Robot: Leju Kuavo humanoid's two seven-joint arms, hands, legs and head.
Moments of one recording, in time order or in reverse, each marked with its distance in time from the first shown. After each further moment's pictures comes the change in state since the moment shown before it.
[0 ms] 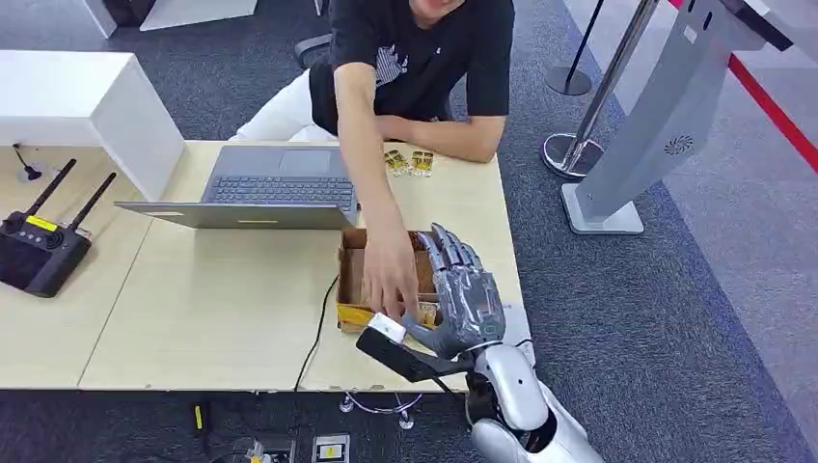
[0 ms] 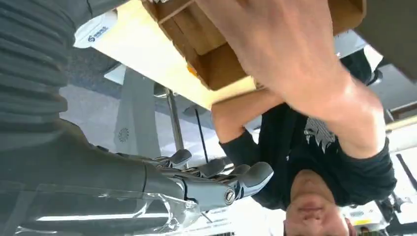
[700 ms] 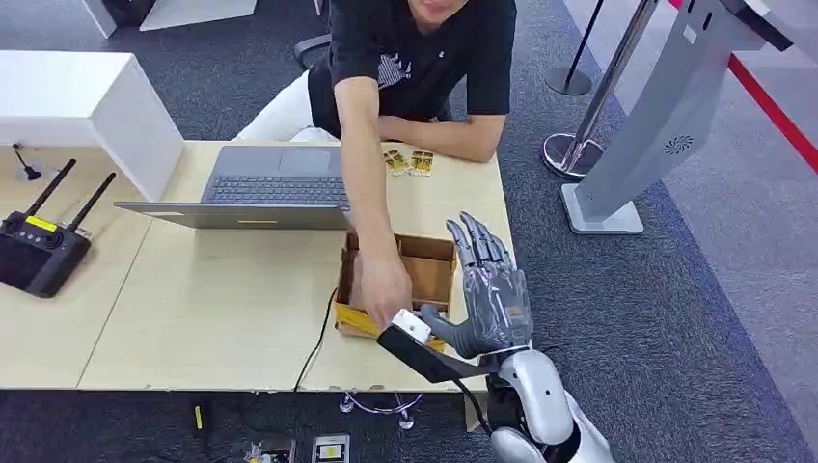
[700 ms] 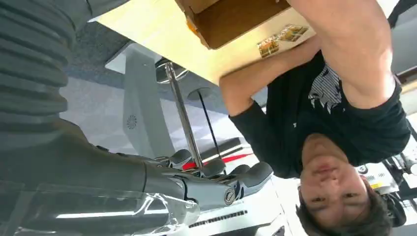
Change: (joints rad) left arm 0.007 0.001 0.000 0.000 0.014 0.010 -0.013; right arm 0.054 -0.029 -0.058 -0.122 0.038 -0.020 0.012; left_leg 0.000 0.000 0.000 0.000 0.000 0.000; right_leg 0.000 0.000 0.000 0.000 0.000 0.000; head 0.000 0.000
